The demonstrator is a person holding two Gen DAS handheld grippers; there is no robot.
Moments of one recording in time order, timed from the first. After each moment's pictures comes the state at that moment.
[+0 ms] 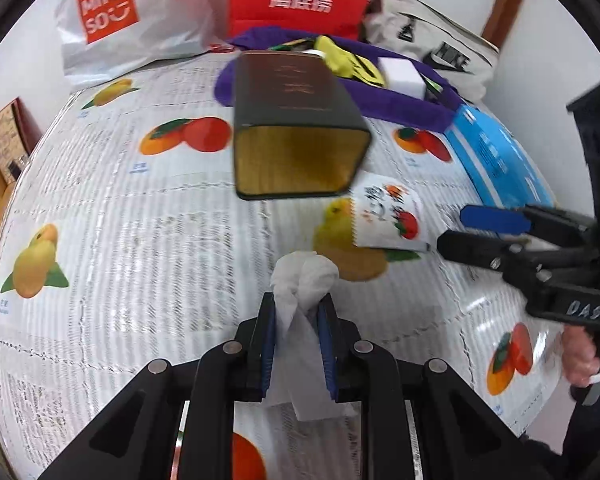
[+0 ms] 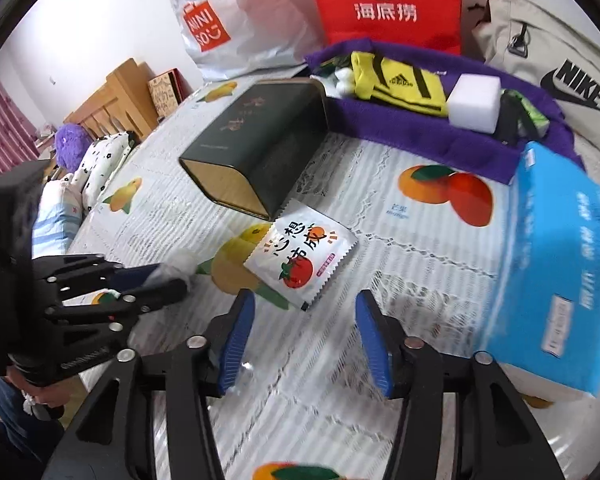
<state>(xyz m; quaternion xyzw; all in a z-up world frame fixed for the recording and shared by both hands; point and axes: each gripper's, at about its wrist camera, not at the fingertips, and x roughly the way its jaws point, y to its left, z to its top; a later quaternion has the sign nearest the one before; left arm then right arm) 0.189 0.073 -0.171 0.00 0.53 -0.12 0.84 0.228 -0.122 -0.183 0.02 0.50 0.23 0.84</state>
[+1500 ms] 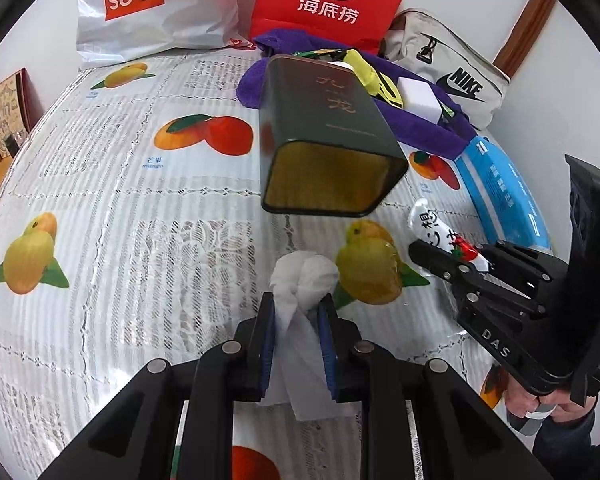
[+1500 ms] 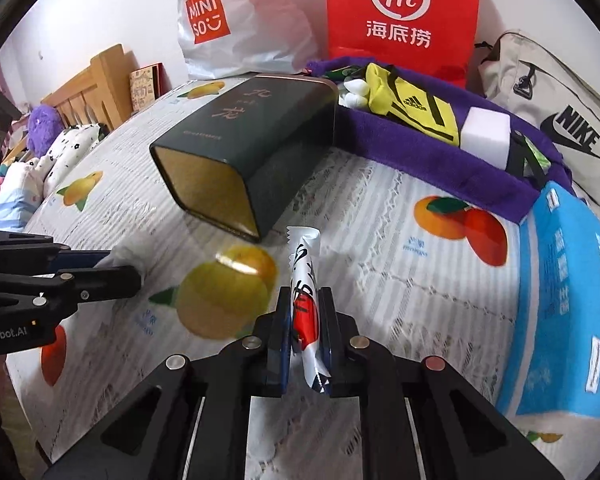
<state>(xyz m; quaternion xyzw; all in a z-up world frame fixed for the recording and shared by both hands) 0.201 0.092 -0.173 -0.05 0.53 -0.13 0.84 0.230 -0.083 -0.204 -0.05 0.44 0.18 0.88</state>
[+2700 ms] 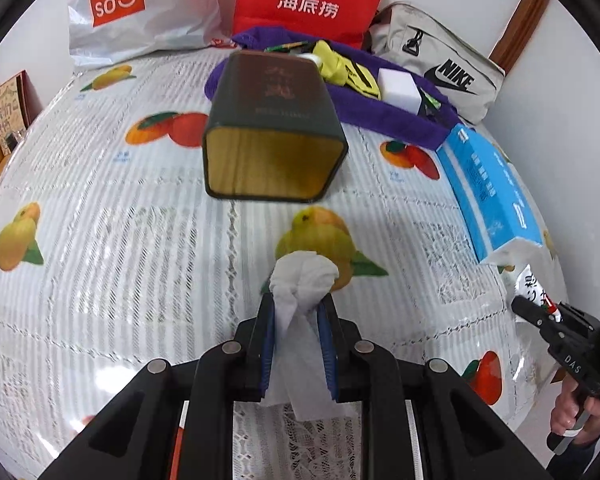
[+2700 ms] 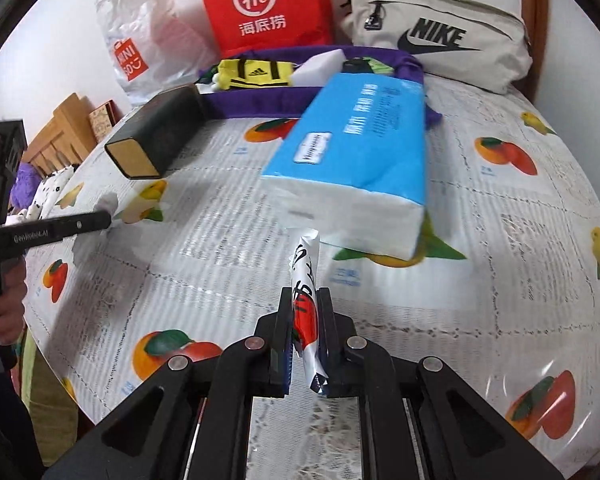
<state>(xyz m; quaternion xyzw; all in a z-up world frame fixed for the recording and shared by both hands) 0.191 0.058 -0.169 -0.05 0.53 -0.12 0.84 0.145 -0.236 -0.195 0.05 0.47 0.11 0.87</state>
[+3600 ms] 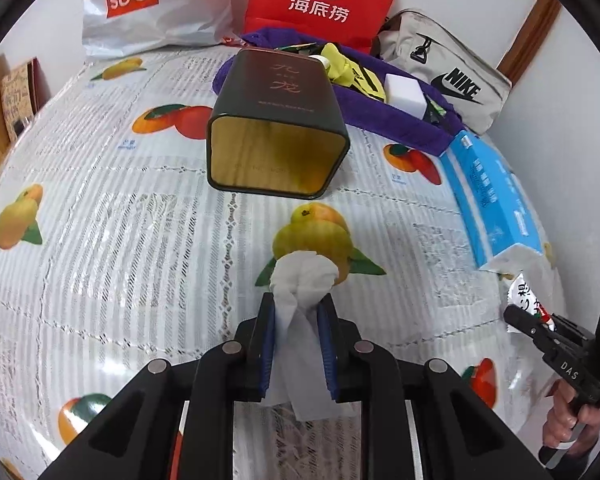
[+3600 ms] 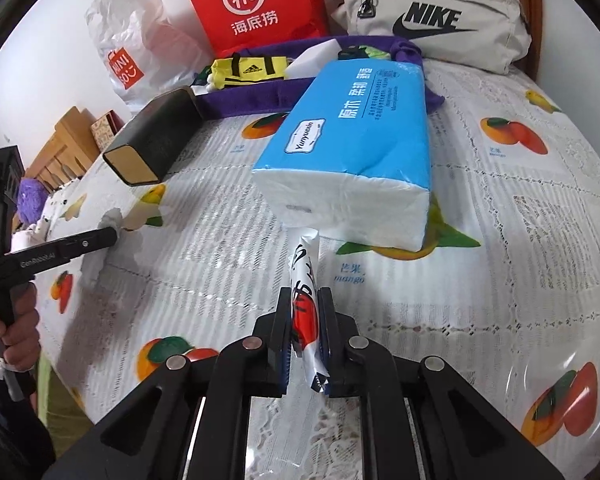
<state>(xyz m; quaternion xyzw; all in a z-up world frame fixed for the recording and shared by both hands) 0.184 0.057 -0.168 -0.08 0.52 -0.11 0.84 0.149 -0.240 -0.202 0.08 0.48 0.12 0.86</state>
